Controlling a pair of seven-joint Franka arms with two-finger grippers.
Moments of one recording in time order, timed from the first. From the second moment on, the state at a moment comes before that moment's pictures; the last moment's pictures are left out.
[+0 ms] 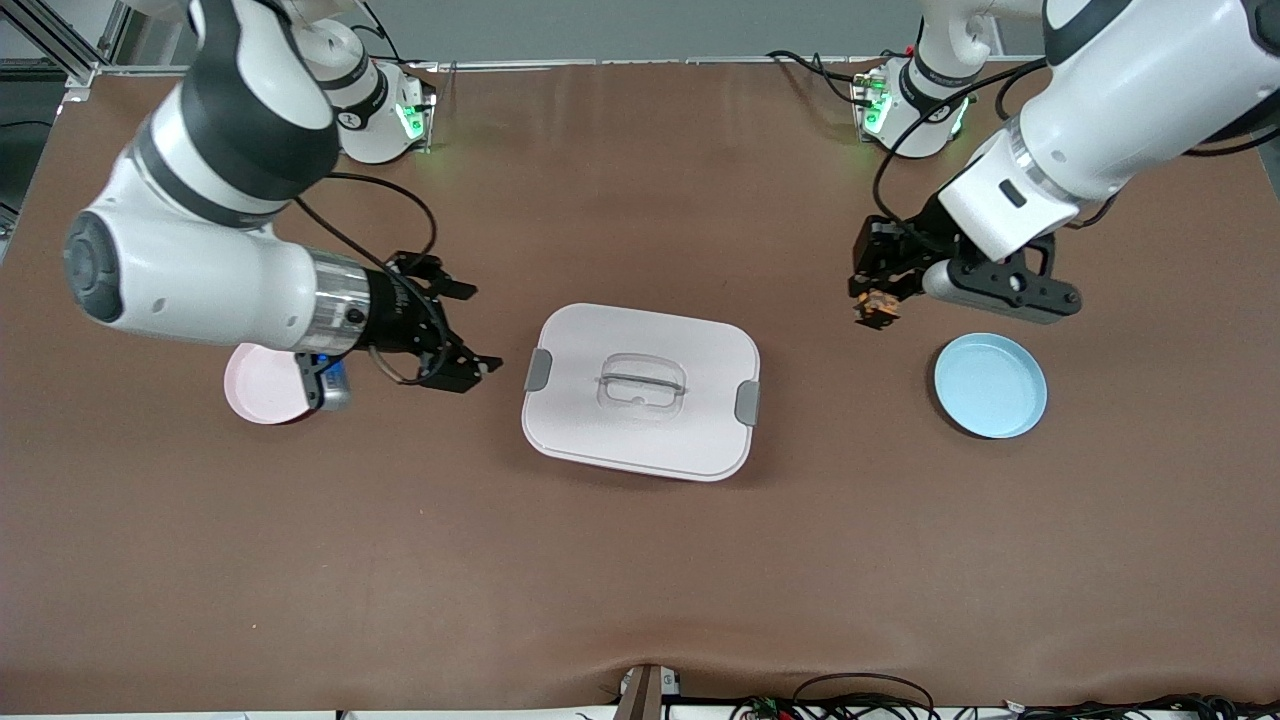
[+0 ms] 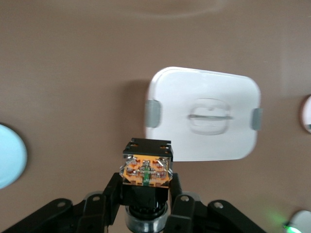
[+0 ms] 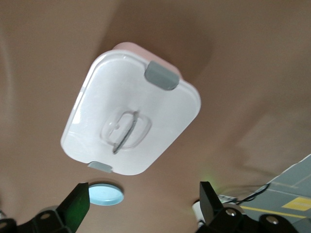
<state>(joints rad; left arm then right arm) -0.23 0.10 -0.14 -1.51 -0.22 1.75 -0.23 0.38 0.41 -0.11 -1.26 0.61 1.56 1.41</state>
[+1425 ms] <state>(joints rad) -0.05 0.13 -0.13 -1.56 -0.03 1.59 -1.10 0.08 0.38 -0.11 -1.20 0.25 1.25 0.34</state>
